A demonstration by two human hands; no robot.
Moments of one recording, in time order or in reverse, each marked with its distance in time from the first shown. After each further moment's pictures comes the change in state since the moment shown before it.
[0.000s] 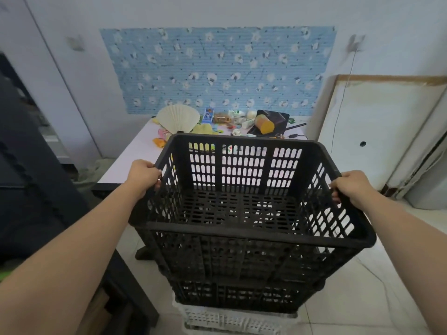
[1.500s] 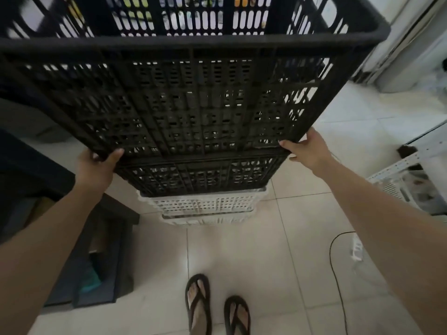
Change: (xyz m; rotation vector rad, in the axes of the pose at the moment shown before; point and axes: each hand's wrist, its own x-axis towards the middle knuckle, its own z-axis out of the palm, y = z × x) left_hand -0.147 -0.226 0.086 -0.024 -0.057 -0.020; right_hand -0.092 0.237 0.065 0.023 -0.197 -0.037
